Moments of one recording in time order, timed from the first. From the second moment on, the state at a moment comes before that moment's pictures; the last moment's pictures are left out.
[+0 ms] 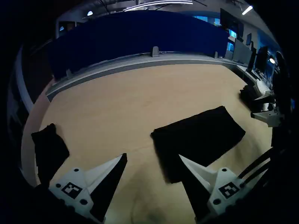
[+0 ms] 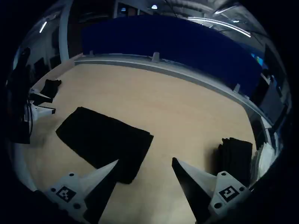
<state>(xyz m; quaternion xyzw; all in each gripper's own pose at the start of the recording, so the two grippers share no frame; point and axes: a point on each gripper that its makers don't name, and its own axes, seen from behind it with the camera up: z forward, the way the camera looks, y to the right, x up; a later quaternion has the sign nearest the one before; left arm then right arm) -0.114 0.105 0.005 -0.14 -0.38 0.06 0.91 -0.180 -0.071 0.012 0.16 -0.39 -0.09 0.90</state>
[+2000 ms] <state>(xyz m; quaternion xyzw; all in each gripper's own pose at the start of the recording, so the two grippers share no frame) -0.069 -0.003 -0.127 0.01 -0.37 0.00 0.93 -0.266 -0.099 -0.043 0.31 -0.46 -0.13 0.82</state>
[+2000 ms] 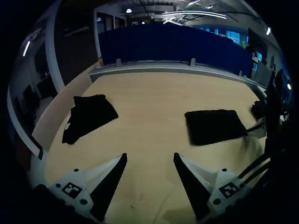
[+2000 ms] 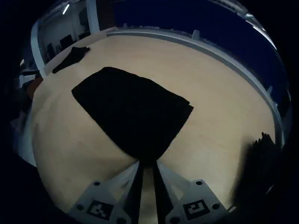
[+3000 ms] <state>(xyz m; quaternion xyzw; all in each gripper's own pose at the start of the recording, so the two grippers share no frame) -0.060 -0.005 -0.134 0.00 -0.36 -0.01 0.93 -0.158 -0.161 0.017 0.35 -0.36 -0.18 0.84</state>
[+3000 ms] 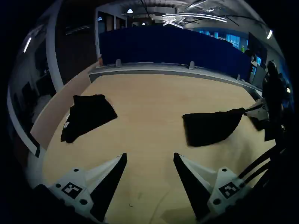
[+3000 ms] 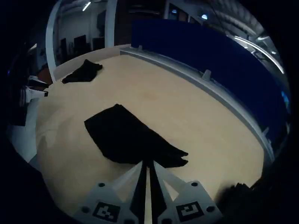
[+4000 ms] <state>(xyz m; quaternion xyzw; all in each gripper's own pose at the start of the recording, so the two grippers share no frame) -0.040 -0.006 -0.156 0.01 -0.34 -0.04 0.94 -0.221 -0.351 -0.005 0.49 -0.34 -0.26 0.76</state>
